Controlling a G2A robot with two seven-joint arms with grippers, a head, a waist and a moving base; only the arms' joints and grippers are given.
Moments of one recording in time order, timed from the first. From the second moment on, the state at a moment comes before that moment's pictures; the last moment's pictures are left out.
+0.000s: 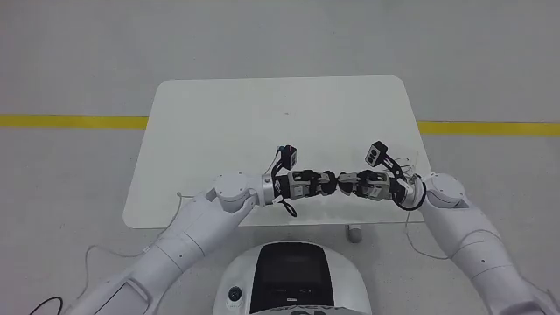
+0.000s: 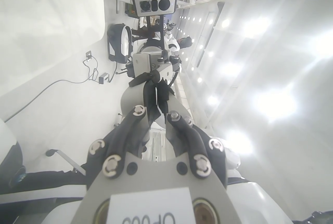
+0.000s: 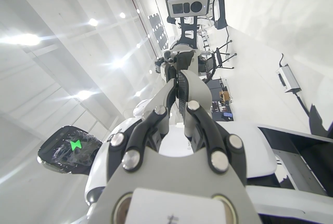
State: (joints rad) left arm 1.10 -1.28 -0.74 -1.25 -0.62 -0.07 -0.80; right arm -1.28 -1.03 1.14 -1.15 0.75 -0.08 1.31
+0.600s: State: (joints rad) left arm 1.09 -1.28 -0.73 -1.24 -0.63 -0.08 -0.81; right arm -1.27 -1.03 1.15 -1.14 0.76 -0.07 1.31
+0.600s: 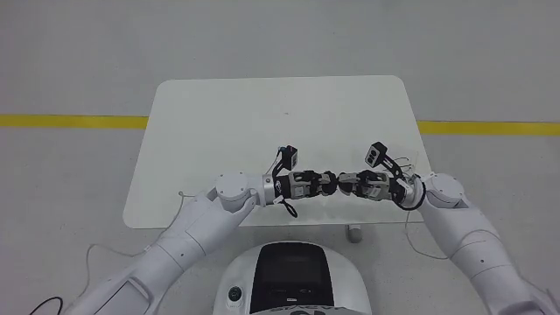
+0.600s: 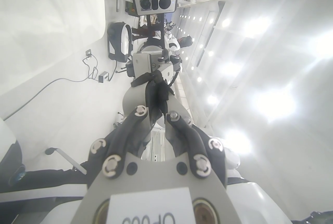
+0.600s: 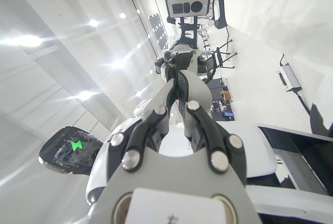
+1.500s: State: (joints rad) left arm 1.10 -1.27 -0.73 -1.27 -0.52 -0.16 -0.85; right arm -1.29 -1.04 1.19 -1.13 0.82 -0.07 1.21
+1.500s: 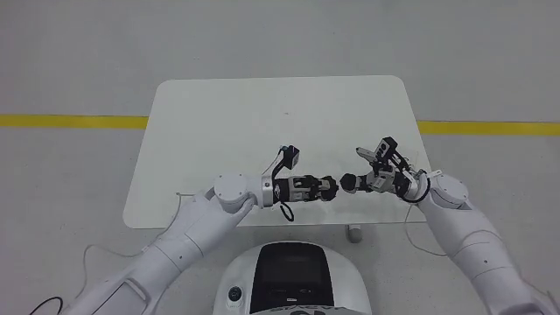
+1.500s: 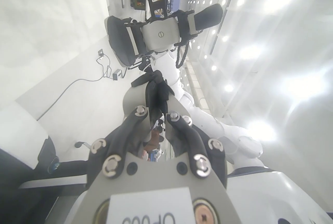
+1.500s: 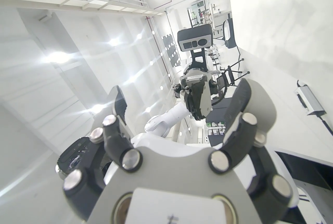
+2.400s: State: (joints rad) left arm 1.11 -1.26 -0.76 -1.30 -0.08 -0.34 -0.69; right arm -1.29 -1.04 1.19 -1.13 0.82 -0.07 1.21
